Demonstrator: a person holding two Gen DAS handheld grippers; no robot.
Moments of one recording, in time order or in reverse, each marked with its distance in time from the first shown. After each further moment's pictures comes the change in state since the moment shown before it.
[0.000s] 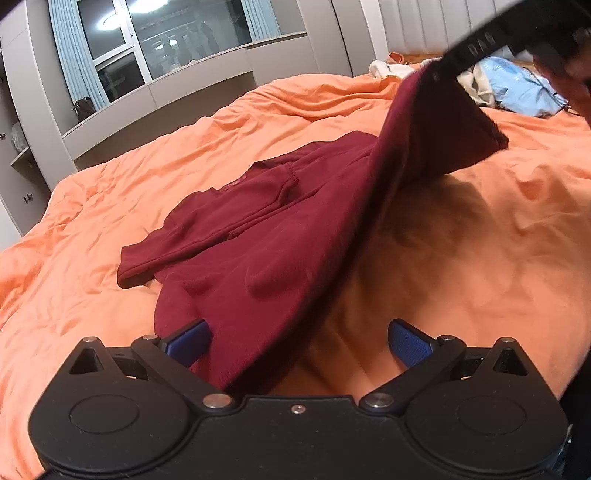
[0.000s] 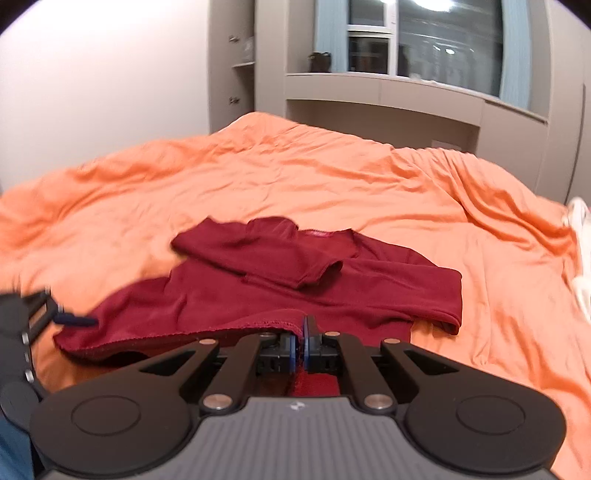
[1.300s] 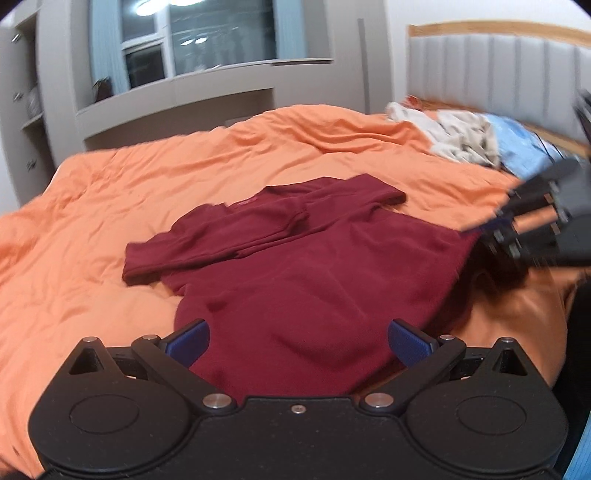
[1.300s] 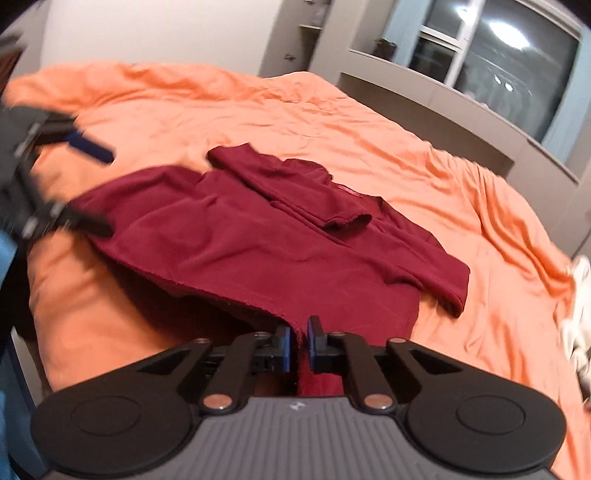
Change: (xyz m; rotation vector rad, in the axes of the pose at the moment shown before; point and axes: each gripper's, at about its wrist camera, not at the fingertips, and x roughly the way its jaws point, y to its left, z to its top) left arm -0.037 0.023 0.011 -0.148 -0.076 -0.070; right arm -0.002 0.049 -0.069 -0.310 0.100 -0.045
